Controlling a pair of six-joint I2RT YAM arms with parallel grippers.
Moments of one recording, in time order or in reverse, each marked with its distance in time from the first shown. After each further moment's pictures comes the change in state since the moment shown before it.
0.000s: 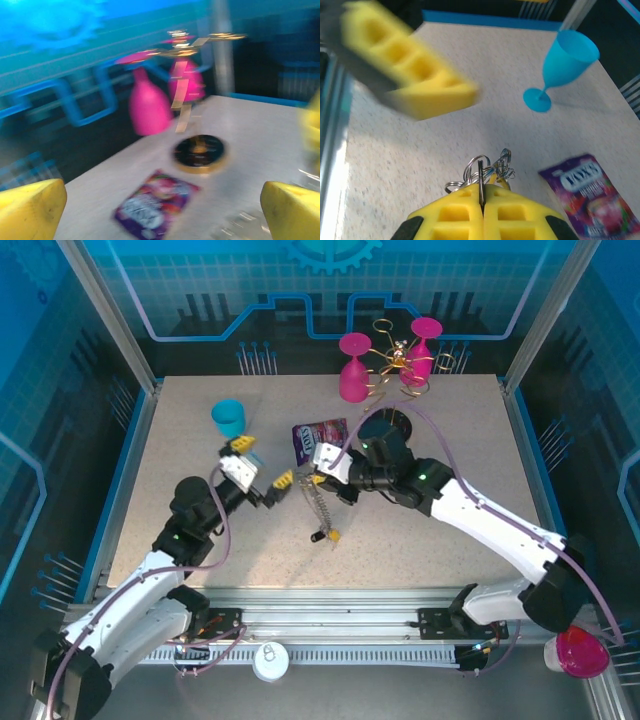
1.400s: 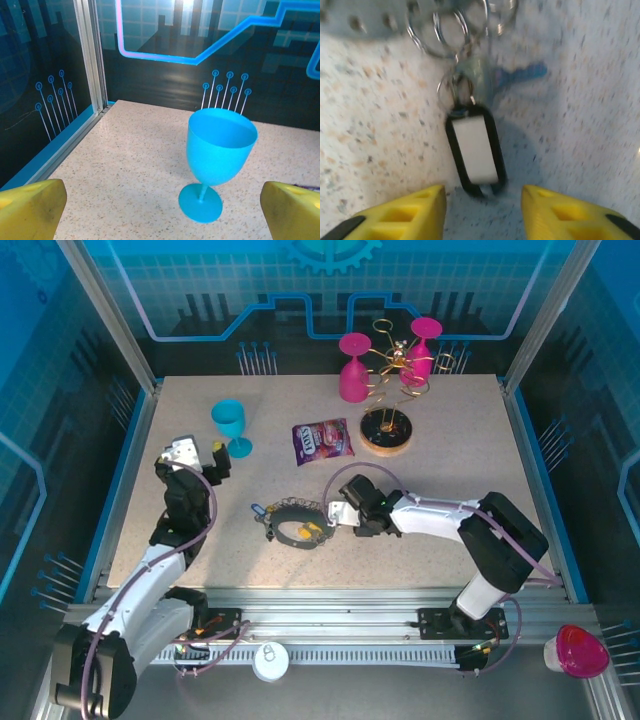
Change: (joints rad) left arm 0.230 0.089 -0.055 -0.038 -0.590 -0.299; right arm -0.006 0.266 -0.387 0.073 0.634 -0.292
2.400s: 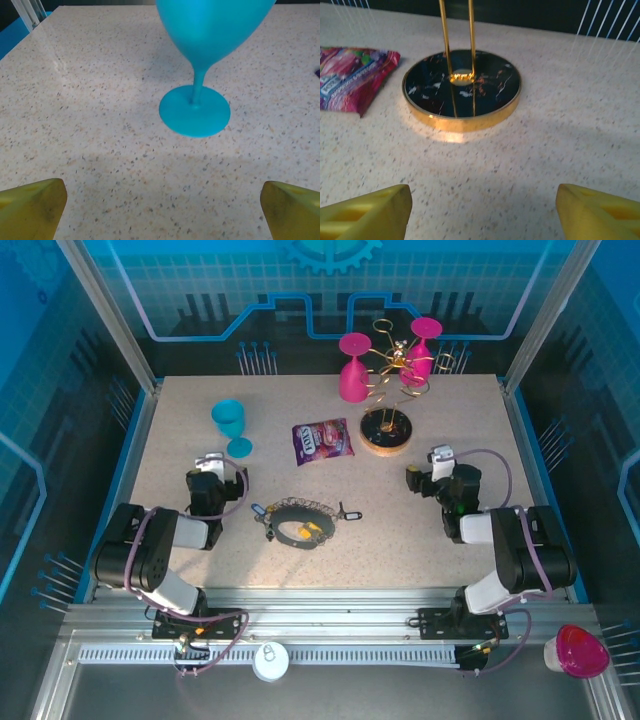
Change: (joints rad) left arm 0.090 0.669 -0.099 0.526 0.244 0.044; right arm -0.745 -0.089 -0.445 1.146 -0.464 0.686
